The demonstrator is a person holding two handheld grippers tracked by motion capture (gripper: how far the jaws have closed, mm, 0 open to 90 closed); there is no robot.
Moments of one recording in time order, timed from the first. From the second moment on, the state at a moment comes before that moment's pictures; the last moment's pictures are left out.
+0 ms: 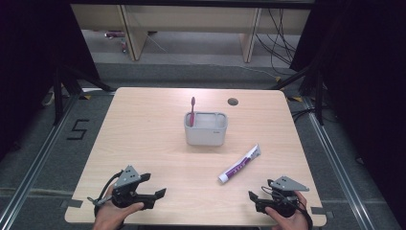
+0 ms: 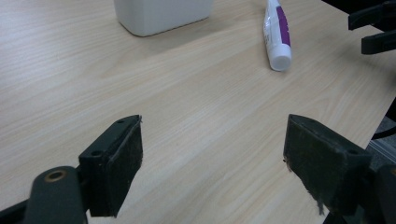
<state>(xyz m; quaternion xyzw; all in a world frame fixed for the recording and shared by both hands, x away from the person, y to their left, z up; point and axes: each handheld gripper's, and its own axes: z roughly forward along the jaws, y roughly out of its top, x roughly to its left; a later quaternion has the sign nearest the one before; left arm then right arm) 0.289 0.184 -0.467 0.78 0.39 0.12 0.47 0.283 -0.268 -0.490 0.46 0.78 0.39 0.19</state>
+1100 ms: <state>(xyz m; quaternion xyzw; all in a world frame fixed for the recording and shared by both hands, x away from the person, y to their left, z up) 0.258 0.193 -0.499 0.80 0.39 0.13 0.44 0.310 -0.267 -0.490 0.48 0.77 0.38 0.20</state>
